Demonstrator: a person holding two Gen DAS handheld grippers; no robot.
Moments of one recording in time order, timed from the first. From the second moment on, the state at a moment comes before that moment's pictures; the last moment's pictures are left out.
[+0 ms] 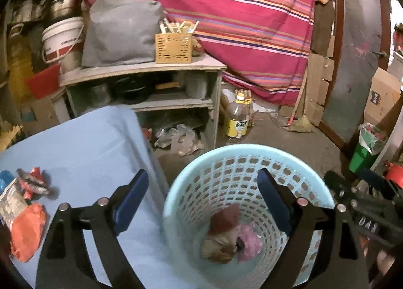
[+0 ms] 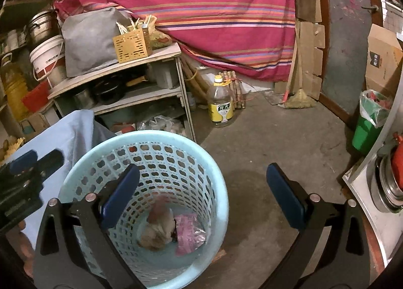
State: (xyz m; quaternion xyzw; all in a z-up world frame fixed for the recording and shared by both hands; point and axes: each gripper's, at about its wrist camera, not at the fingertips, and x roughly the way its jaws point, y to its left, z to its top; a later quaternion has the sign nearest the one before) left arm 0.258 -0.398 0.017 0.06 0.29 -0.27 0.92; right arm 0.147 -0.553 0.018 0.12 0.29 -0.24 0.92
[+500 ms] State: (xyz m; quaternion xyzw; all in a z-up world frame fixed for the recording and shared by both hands) left arm 0.245 -0.202 0.024 0.07 0.27 -0.13 0.95; right arm 0.188 -0.461 0.033 0.08 0.27 -0.17 0.94
